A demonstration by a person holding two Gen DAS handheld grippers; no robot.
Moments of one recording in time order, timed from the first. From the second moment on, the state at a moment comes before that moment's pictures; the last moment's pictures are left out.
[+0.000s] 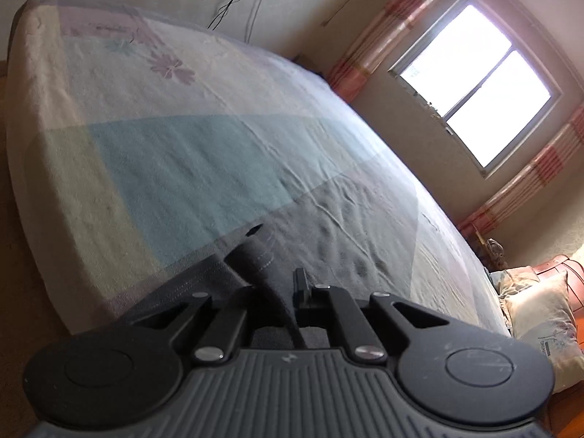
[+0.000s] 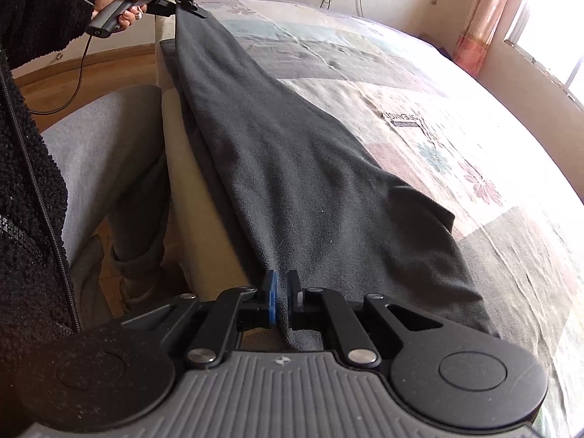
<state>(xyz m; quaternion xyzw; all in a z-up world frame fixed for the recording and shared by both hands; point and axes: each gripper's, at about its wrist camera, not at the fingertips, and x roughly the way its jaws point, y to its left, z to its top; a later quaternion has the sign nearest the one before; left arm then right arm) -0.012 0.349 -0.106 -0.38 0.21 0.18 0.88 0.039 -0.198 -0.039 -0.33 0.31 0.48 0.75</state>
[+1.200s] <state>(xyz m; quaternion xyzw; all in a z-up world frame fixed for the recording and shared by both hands) 0.017 0.276 -0.087 -0.17 0.36 0.06 0.91 0.065 -0.156 -0.045 -0.17 0.39 0.43 0.80</state>
